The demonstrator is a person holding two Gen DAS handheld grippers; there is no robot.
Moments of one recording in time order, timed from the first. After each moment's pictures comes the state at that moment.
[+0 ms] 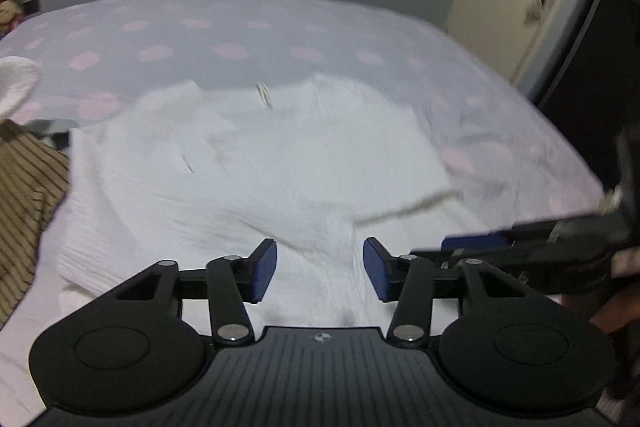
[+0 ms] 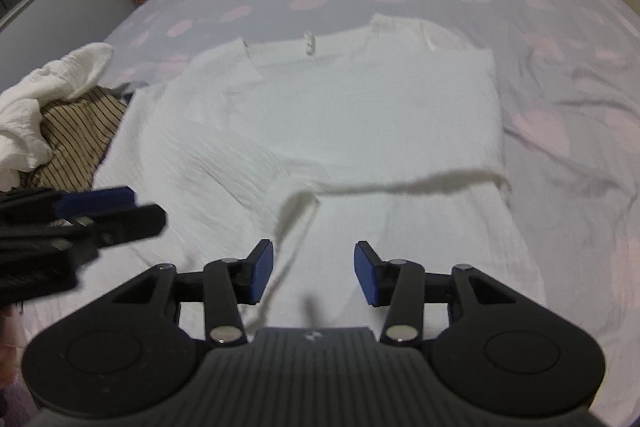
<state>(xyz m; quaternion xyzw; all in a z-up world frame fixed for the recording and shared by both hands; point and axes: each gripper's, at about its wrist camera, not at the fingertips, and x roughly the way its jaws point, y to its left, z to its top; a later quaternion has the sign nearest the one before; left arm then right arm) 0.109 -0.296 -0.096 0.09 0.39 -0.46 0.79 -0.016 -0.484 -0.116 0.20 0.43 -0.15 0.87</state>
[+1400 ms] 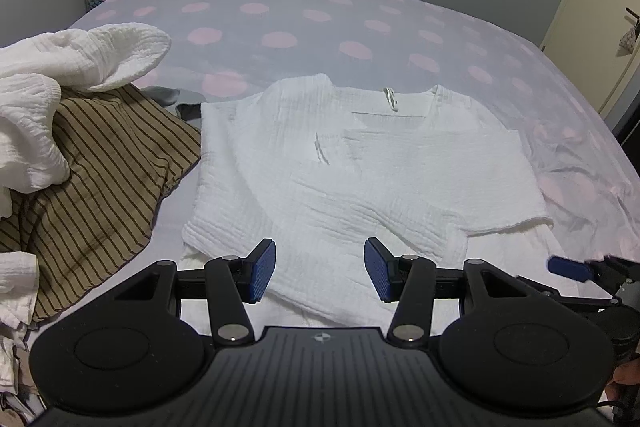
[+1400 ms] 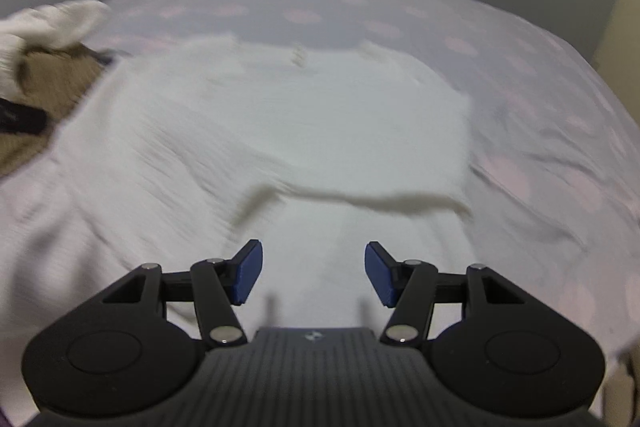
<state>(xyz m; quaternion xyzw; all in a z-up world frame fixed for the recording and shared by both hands) 0.145 -0.253 -0.085 0.09 0.43 -0.32 0.84 -0.017 -0.456 -0.126 0.07 0.41 -0.19 0.89</state>
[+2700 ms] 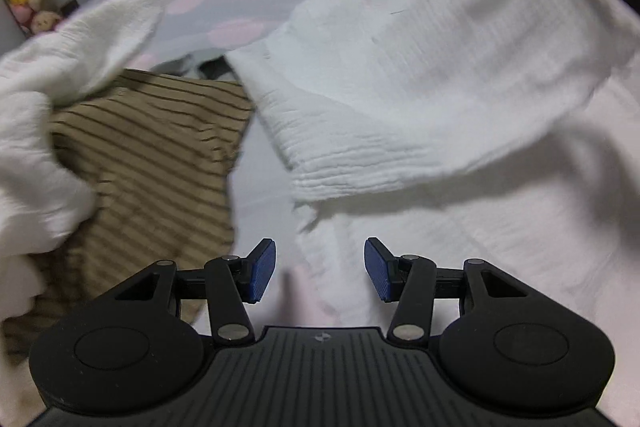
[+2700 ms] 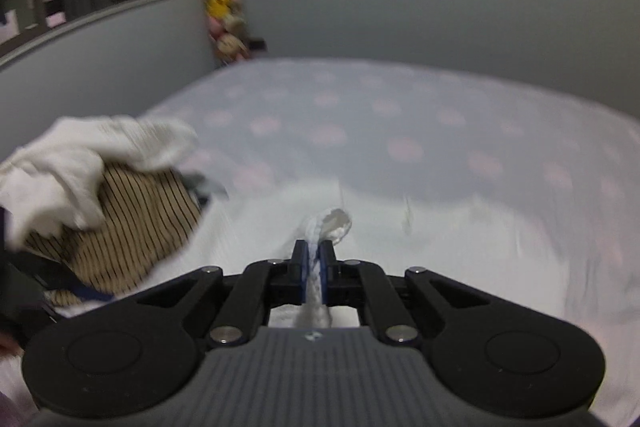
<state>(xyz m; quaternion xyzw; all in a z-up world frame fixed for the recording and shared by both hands) 0.212 -0.215 -0.155 0.26 0.44 -0.38 0.77 0.084 -0.447 -0.034 0.07 0.30 -0.07 0.95</state>
